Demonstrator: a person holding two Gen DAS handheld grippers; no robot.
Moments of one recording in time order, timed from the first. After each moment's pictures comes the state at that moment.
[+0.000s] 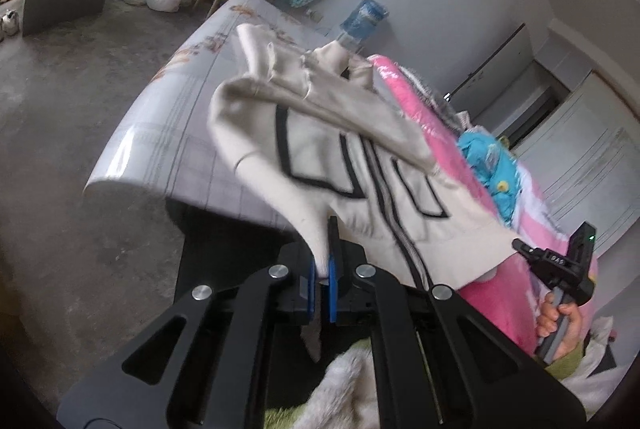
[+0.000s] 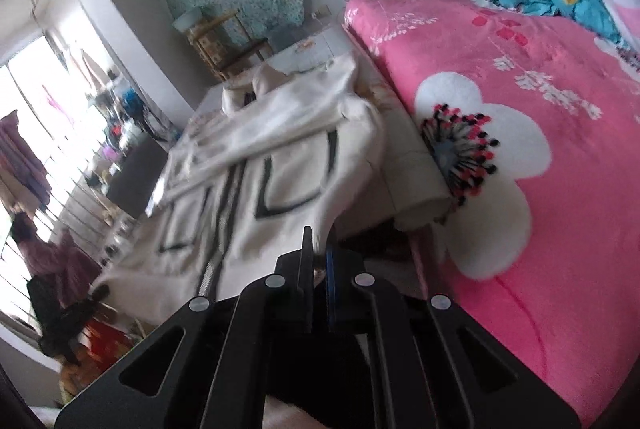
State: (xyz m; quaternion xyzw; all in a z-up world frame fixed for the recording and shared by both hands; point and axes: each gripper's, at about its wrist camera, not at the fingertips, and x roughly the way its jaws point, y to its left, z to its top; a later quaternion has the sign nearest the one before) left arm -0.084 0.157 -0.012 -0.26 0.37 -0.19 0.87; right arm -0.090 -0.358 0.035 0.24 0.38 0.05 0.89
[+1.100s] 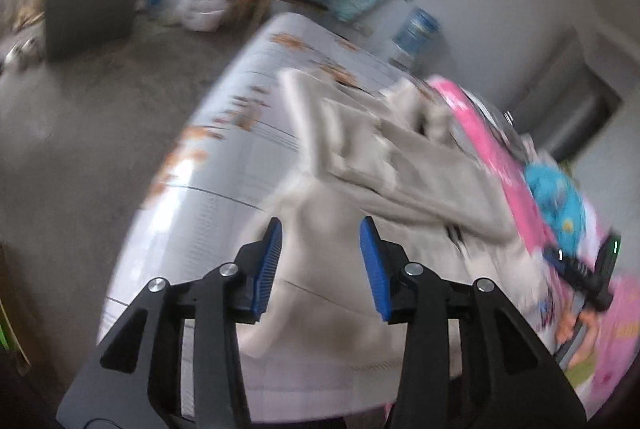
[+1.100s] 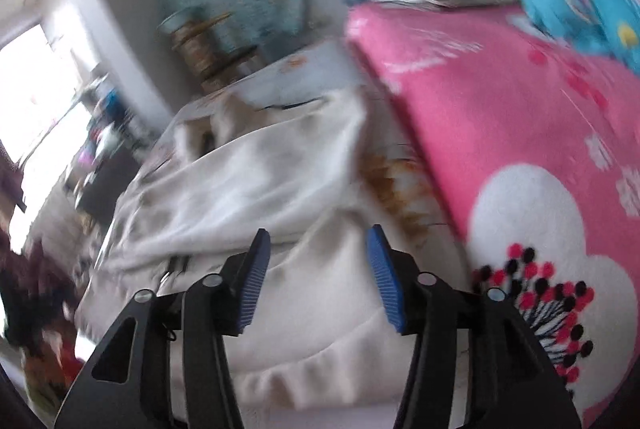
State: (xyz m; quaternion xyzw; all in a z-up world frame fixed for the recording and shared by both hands) left arm 0.068 0.156 -0.020 -0.21 0.39 -0.11 0.89; right arm 0.087 -0.340 0.001 0.16 0.38 0.07 0.91
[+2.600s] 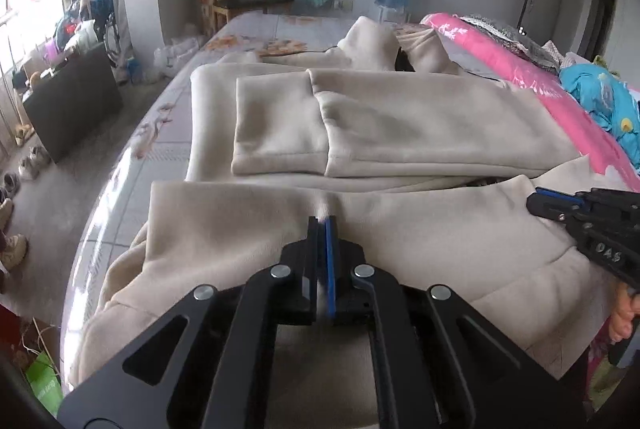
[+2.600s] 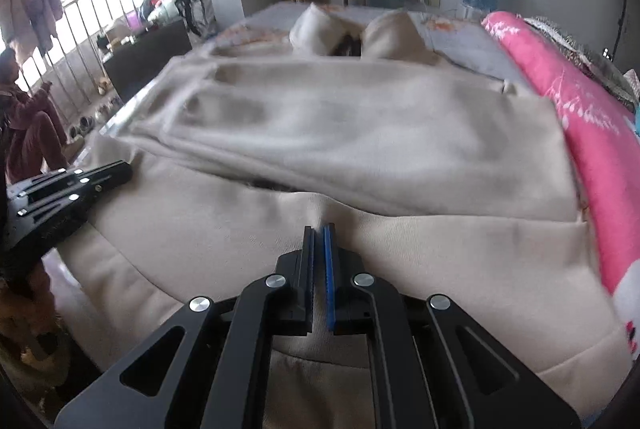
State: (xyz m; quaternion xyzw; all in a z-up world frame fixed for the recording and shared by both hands) left arm 0.112 0.044 -0.049 -0.02 0.39 -0.06 0.92; right arm 0.130 -0.185 -0.047 -0.04 0.43 0.14 0.89
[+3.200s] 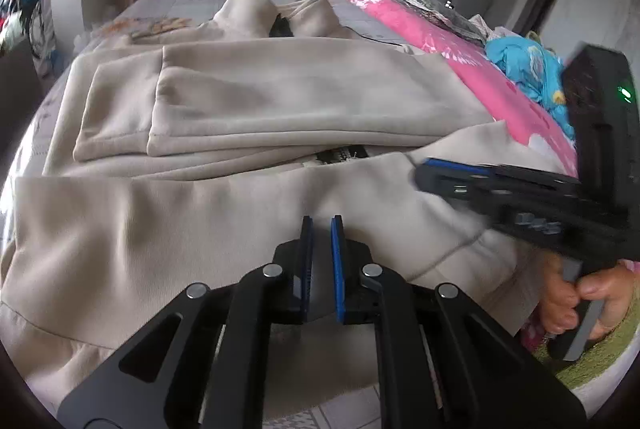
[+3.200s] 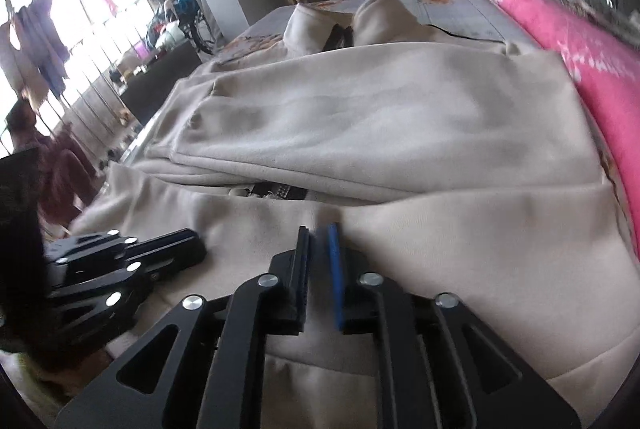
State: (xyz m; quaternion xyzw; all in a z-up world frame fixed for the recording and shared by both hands) left arm 0.109 -0.019 -0.055 -0.05 0.43 -0.21 0.88; right arm 0.127 -0.229 -0.041 0.07 0.44 0.17 0.88
